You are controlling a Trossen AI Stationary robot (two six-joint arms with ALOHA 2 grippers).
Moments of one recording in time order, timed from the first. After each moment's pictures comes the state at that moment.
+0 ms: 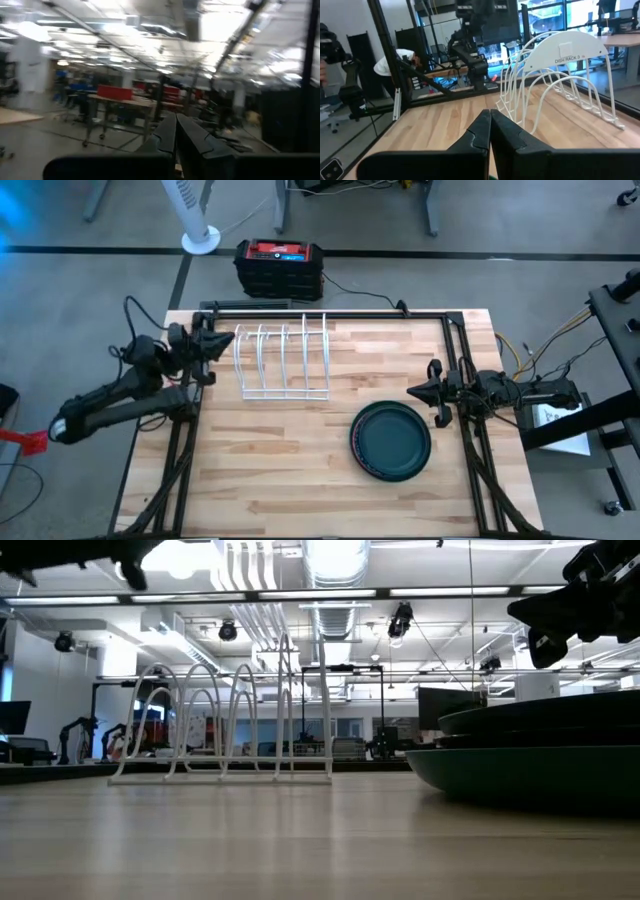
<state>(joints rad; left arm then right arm) 0.43 0.40 0.45 0.32 0.20 -0.19 0.09 0.01 0.03 0.04 0.10 0.16</state>
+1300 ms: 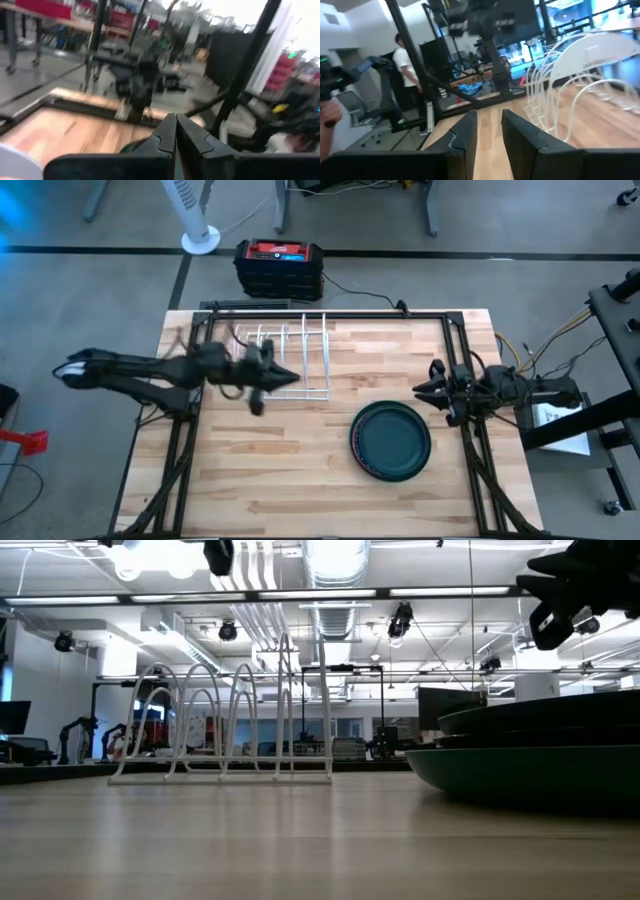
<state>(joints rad) -0.03 1.06 0.78 0.30 0.01 -0.26 0.09 0.04 0.15 -0.02 0.03 0.31</state>
